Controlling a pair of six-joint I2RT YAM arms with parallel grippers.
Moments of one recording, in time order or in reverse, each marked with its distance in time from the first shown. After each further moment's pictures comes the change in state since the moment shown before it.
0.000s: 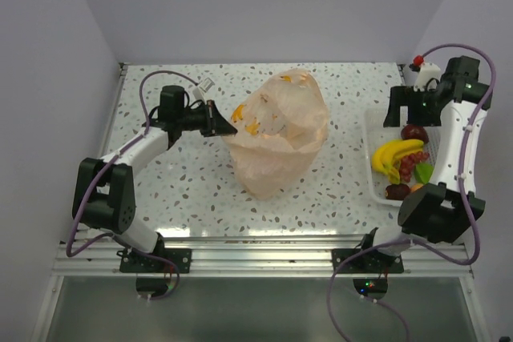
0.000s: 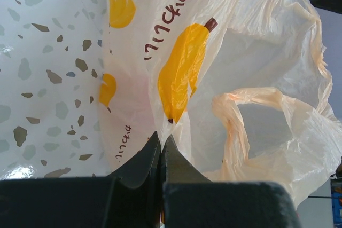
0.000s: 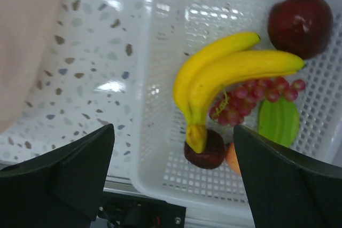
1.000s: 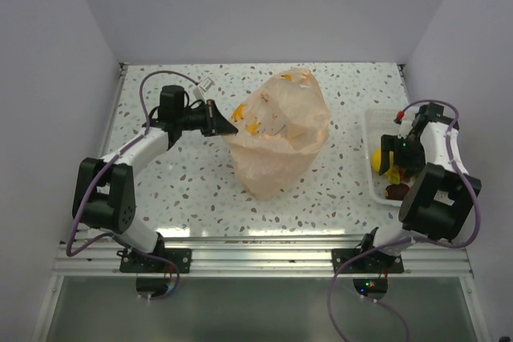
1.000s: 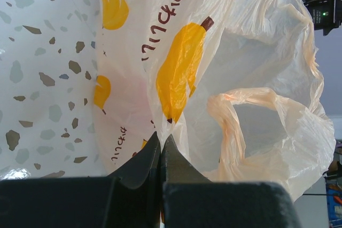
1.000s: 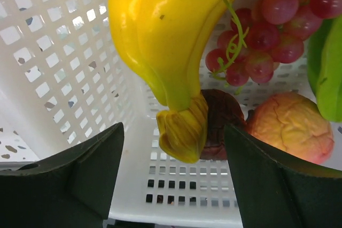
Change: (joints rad) left arm 0.000 0.000 -0.007 0.031 0.020 -0.024; right arm -0.046 0.047 -0.530 0.180 0.296 0.074
